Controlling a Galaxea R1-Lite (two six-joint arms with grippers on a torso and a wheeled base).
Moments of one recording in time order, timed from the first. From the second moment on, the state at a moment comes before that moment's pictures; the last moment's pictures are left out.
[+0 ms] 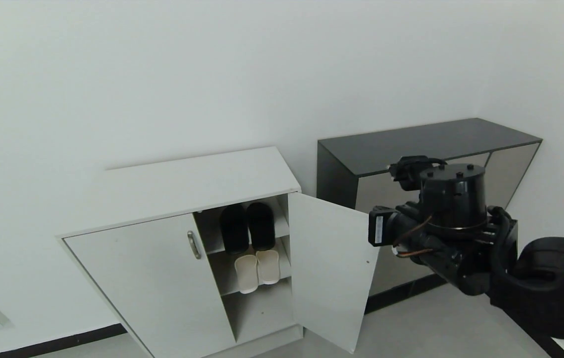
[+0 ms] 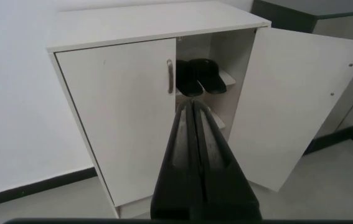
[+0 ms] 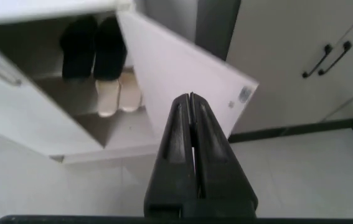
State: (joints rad) left arm 0.00 0.00 0.00 0.00 0.02 0.00; right arm 0.72 1.77 -0.91 -0.59 -0.46 0.20
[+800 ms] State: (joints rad) left arm 0.00 0.00 0.00 0.00 0.02 0.00; right arm 0.45 2.13 -1.27 -0.54 -0.32 0.21
